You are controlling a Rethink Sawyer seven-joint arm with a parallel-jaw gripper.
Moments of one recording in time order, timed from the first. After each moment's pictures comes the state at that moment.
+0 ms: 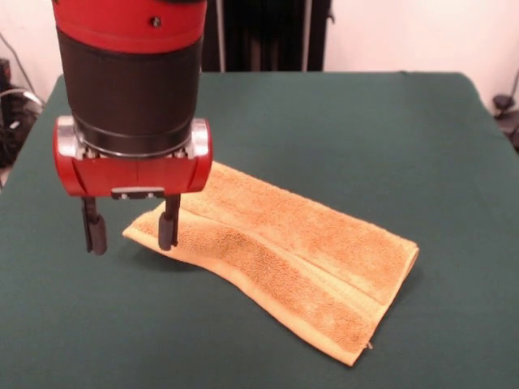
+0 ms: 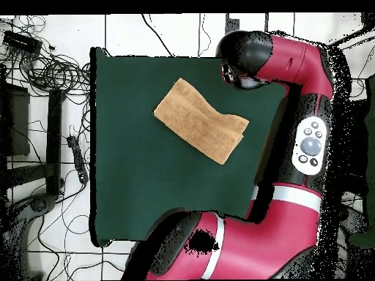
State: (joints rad) arm -0.25 -0.20 -0.03 0.57 -0.11 1.15 1.32
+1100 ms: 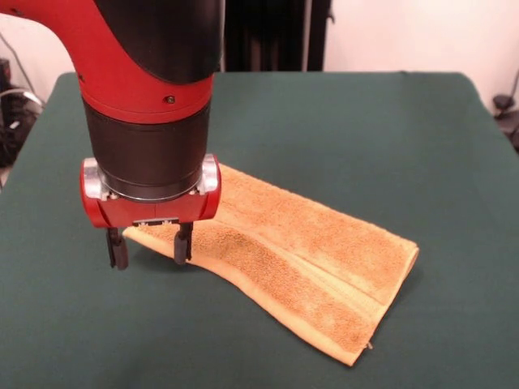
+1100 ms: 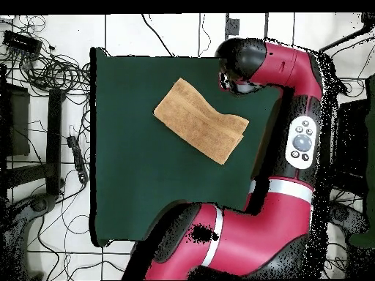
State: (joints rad) arm -0.26 -0.13 -0.03 0.53 -0.11 1.20 1.32
